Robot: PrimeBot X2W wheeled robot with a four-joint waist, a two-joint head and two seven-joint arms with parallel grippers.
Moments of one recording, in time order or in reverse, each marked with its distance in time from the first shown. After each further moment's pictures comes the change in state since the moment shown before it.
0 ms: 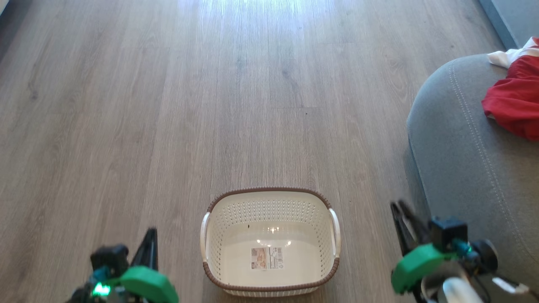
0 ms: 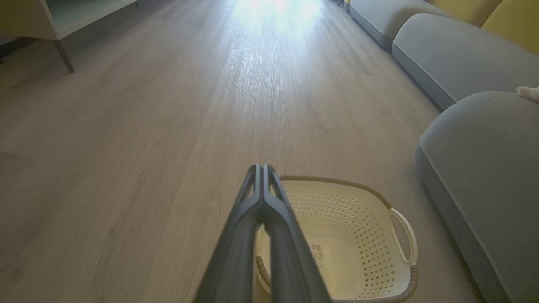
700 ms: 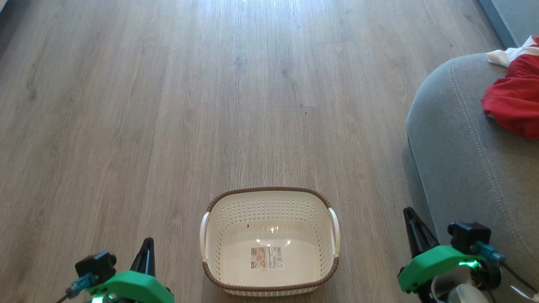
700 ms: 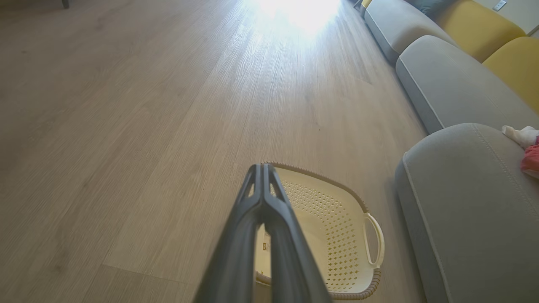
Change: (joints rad) left arm 0.040 -0.001 0.013 0.009 -0.200 -0.010 0.055; right arm 0.041 0.001 -0.022 0.007 0.236 0.000 0.058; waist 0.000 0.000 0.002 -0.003
